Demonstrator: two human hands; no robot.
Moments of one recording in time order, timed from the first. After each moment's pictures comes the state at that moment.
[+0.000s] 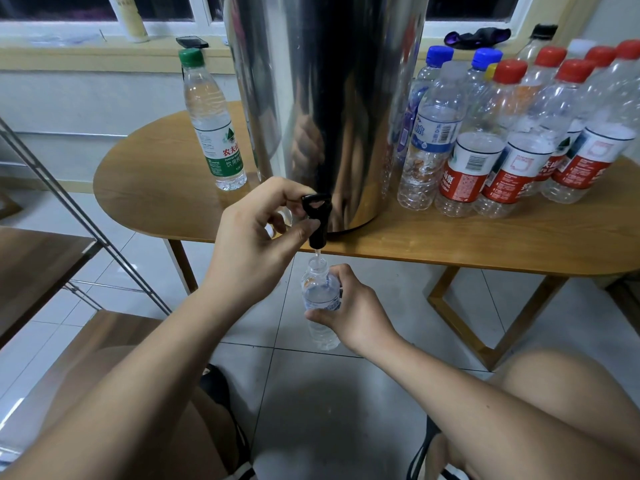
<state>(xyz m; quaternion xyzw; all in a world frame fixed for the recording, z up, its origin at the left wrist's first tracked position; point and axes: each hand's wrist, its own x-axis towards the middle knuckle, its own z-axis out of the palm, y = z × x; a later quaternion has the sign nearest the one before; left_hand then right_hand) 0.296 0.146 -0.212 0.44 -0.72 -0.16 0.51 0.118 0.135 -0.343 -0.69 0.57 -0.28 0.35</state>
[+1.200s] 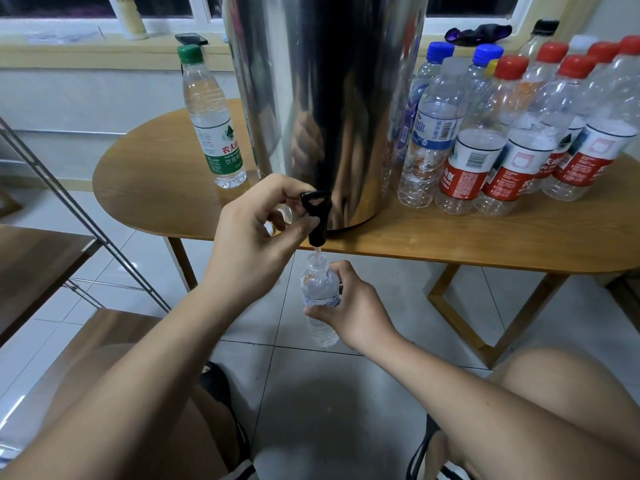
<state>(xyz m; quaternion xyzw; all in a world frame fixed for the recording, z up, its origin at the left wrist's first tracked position) 0.296 0.147 -0.212 0.44 -0.72 -0.17 0.50 0.119 0.134 -0.345 -0.68 0.57 -0.29 0.35</state>
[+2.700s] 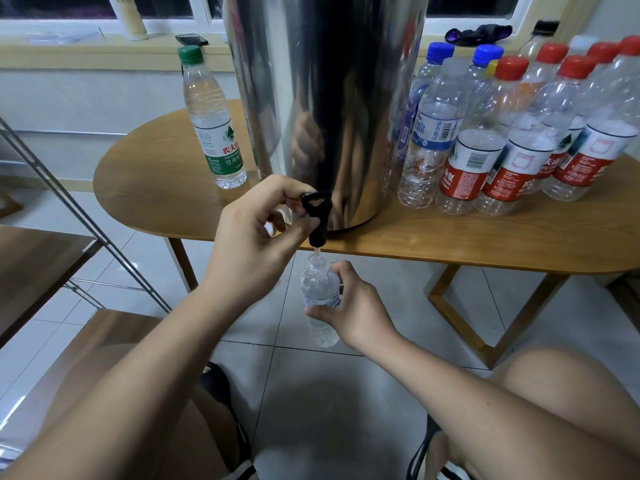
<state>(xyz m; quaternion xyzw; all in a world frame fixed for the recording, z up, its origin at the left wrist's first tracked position) 0.295 0.149 -0.210 0.45 -0.72 -0.16 0.50 0.118 0.135 -0.343 -0.68 0.57 -0.29 0.35</state>
